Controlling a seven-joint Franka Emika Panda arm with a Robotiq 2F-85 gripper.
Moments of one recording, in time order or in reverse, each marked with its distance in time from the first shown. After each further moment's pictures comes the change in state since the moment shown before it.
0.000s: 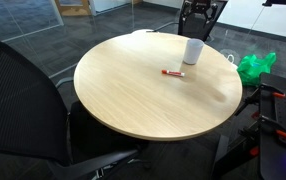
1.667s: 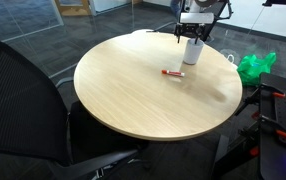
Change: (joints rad) arm 0.004 0.259 -0.017 0.149 0.015 0.018 -0.005
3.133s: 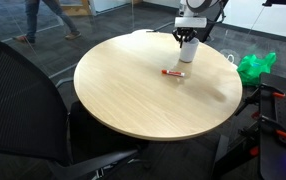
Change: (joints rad) arm 0.010 0.091 -0.004 0.095 0.013 -0.002 -0.002
